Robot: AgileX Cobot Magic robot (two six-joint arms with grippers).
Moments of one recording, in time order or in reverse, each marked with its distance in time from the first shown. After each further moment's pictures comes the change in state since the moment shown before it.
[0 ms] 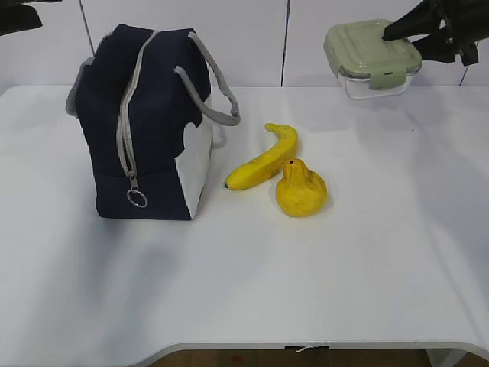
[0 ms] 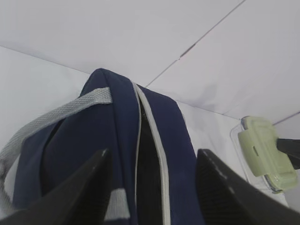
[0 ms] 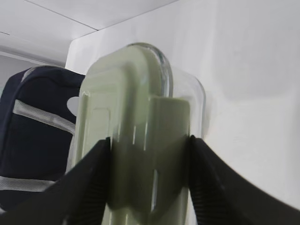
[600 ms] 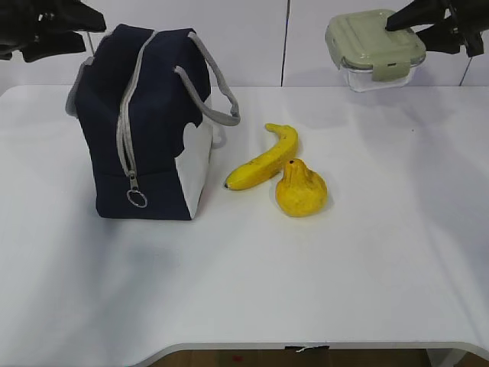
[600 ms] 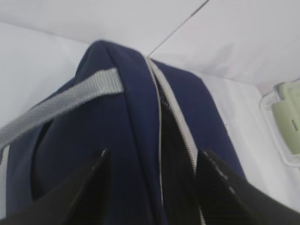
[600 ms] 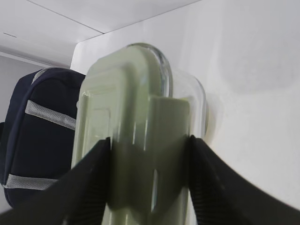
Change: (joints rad) left arm -0.032 0.238 -0.177 0.075 0.087 0.005; right arm 0.000 -0.027 0.000 -0.002 0.004 0.013
